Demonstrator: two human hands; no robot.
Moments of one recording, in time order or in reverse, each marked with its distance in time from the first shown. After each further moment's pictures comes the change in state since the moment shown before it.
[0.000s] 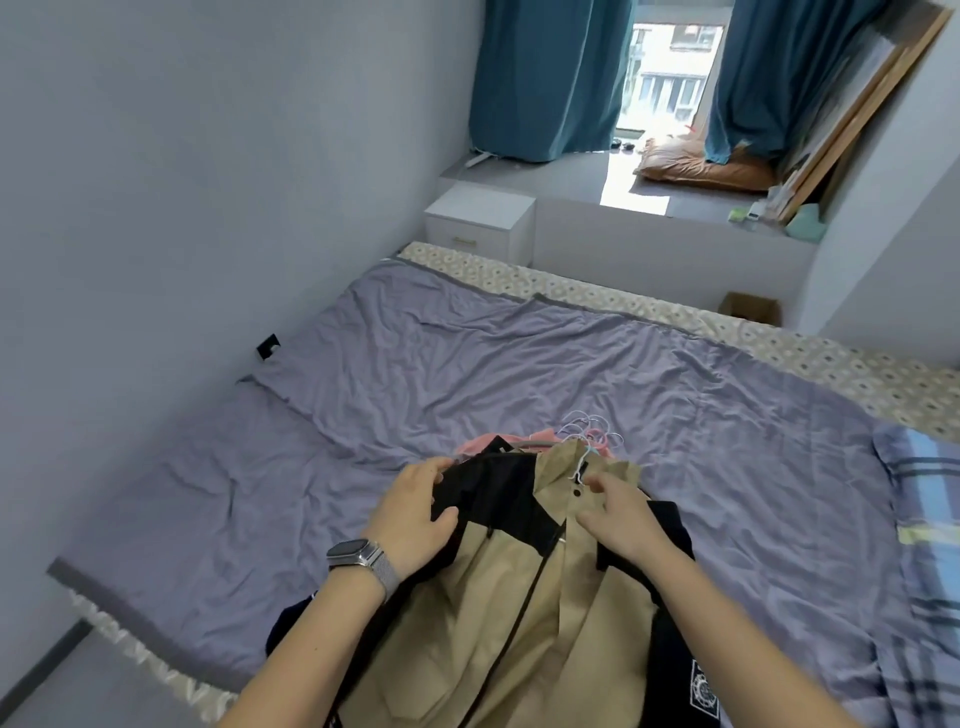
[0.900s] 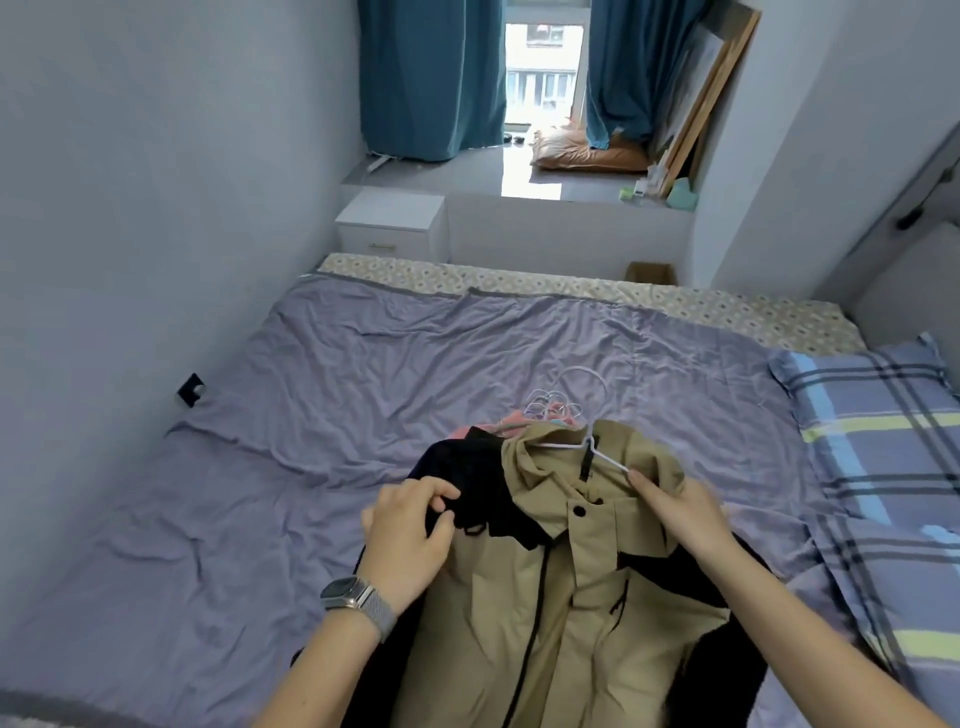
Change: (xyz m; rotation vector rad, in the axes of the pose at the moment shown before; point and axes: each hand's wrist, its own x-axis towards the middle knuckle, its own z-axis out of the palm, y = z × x) left_hand -0.029 -0.036 -0.044 -0.057 0.038 0.144; right_hand -0.101 -0.029 -0.001 0.290 0.360 0.326
